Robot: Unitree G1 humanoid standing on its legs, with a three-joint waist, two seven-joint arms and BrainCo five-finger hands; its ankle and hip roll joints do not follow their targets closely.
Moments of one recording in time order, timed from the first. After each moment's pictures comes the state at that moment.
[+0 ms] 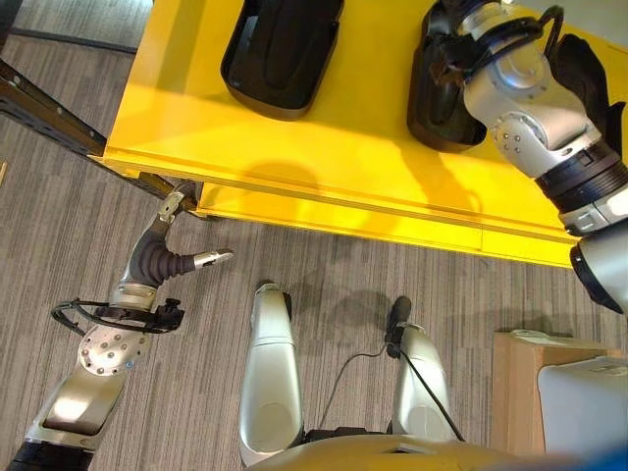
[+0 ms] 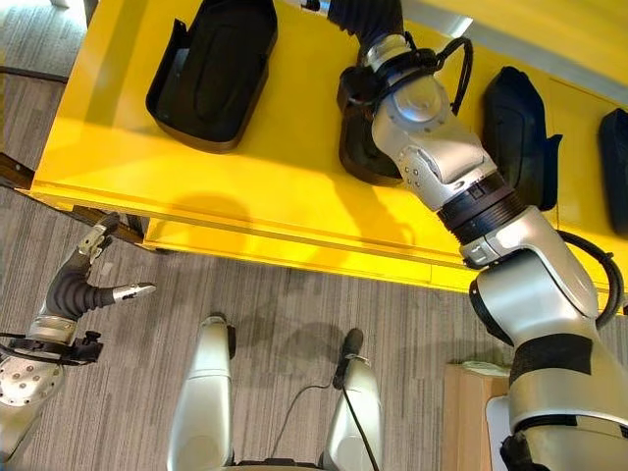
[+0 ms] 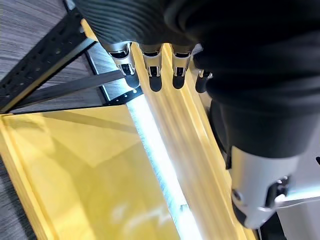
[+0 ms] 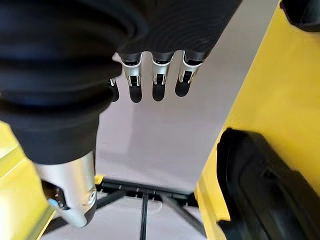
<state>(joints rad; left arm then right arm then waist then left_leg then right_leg) 0.29 0.79 0.09 -0.25 -0.22 -0.20 0.18 -1.38 -0.62 0.68 0.52 0.91 -0.11 -0.30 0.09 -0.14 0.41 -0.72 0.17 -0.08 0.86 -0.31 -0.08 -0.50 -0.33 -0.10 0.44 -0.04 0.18</state>
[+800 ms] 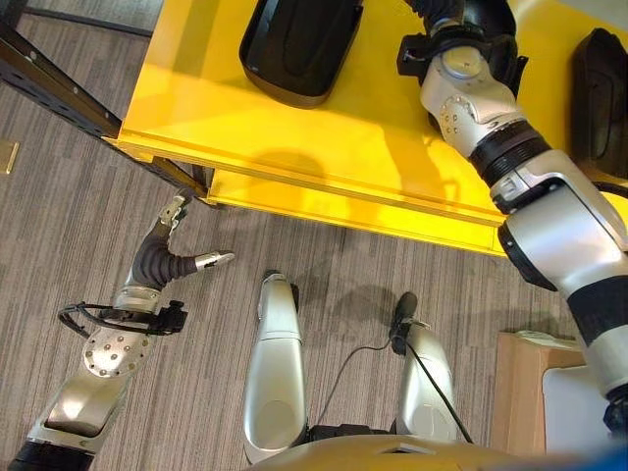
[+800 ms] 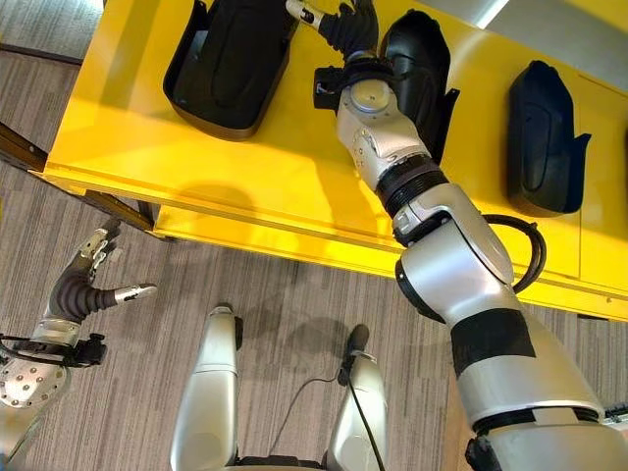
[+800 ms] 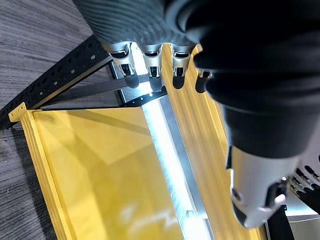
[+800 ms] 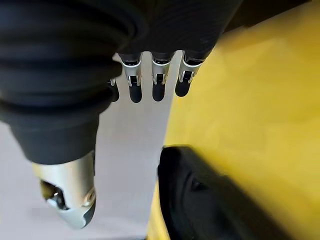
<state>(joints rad) 0.29 0.83 0.03 -0.25 -0.25 -0.20 0.23 -1.54 -0.31 0.62 1.11 0.90 -0.10 -0.38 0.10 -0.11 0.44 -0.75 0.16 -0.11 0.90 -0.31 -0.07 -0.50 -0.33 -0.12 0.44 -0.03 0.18</state>
